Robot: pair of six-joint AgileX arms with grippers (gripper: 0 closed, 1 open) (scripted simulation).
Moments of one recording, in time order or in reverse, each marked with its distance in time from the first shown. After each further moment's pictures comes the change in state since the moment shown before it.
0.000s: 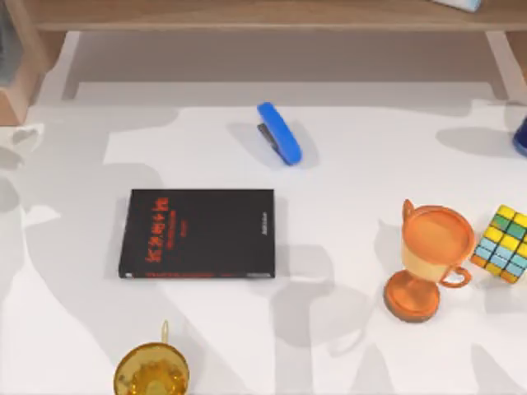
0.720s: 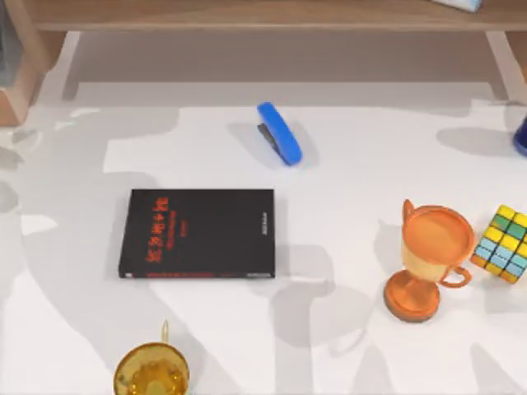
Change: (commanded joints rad) left arm 0.009 -0.034 -0.053 0.018 0.008 0.000; right arm 0.000 0.000 0.000 0.000 0.000 0.000
